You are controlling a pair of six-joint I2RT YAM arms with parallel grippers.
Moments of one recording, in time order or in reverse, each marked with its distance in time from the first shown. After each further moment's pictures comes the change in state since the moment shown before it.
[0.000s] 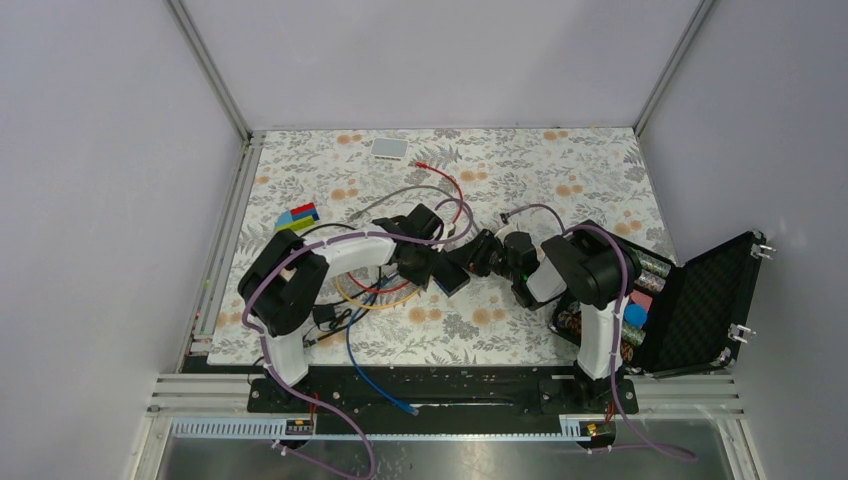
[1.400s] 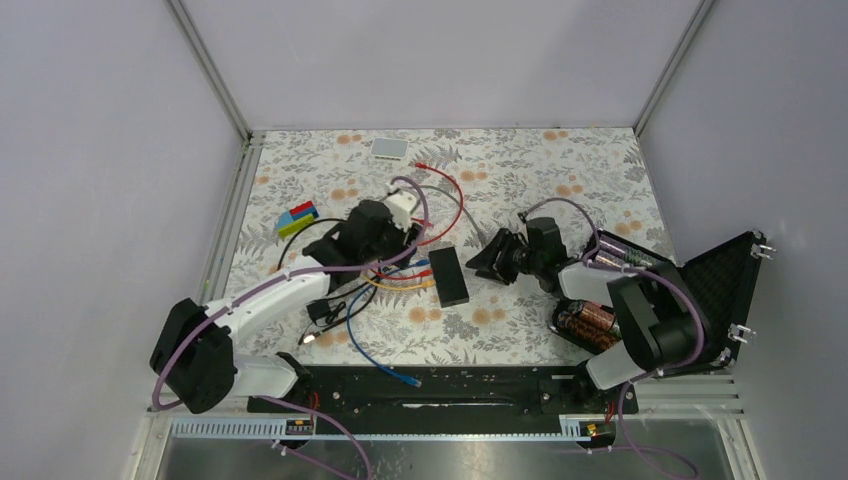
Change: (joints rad) left arm 0.020 -0.541 -0.318 0.330 -0.133 0.156; right arm -0.135 -0.421 -0.020 -0.695 -0.171 -0.030
